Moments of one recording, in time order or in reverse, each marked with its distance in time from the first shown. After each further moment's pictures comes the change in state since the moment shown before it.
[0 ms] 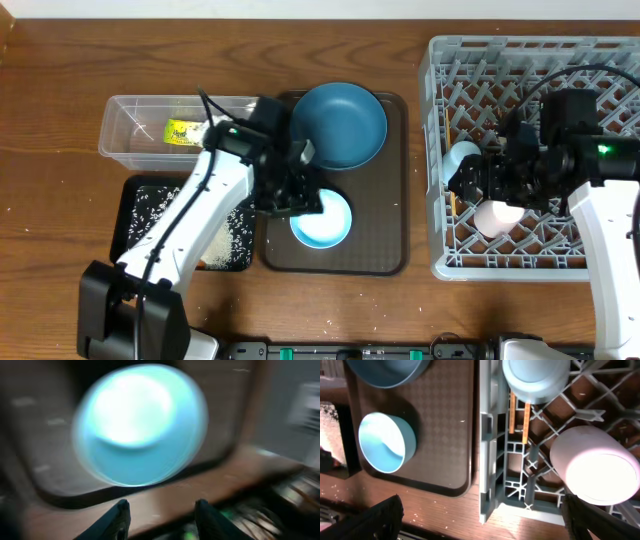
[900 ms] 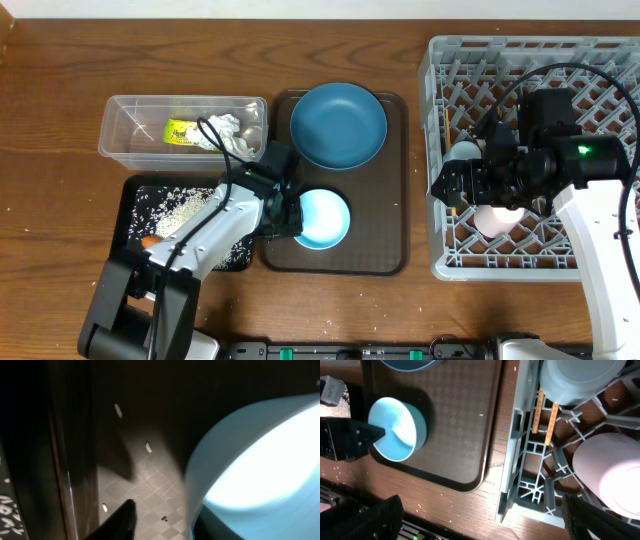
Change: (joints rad) left arm -0.034 -0.004 -0.358 0.376 -0.305 -0.171; right arm 0.091 0.000 0.000 0.004 -0.016 -0.008
